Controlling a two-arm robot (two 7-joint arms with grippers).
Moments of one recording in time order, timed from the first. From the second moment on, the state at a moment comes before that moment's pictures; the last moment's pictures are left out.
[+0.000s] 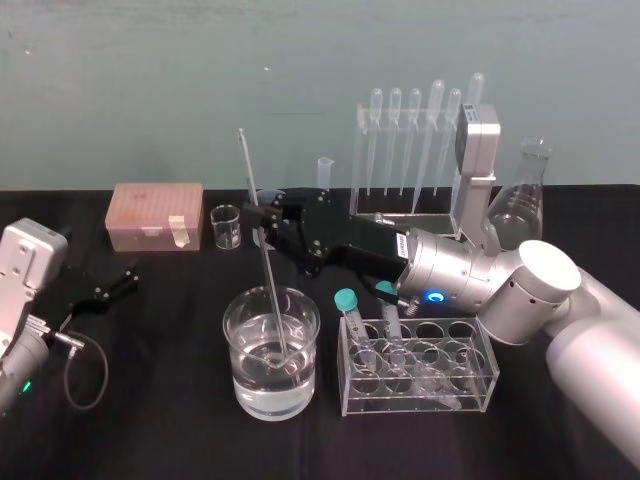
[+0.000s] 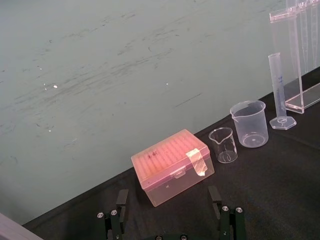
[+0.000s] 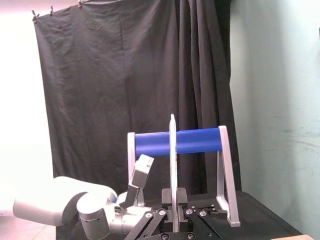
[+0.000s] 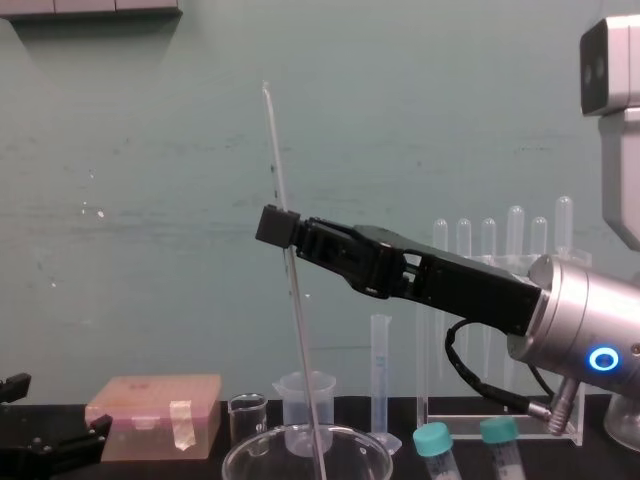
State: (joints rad) left arm -0.20 0.60 0.45 -1.41 -0.25 -0.12 0.03; right arm 0.62 0.30 -0.64 -1.10 0.85 -0.20 1.10
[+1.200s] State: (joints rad) left arm -0.20 0.60 0.45 -1.41 -0.25 -0.12 0.03; right arm 0.63 0.28 -0.64 -1.07 0.85 -0.20 1.12
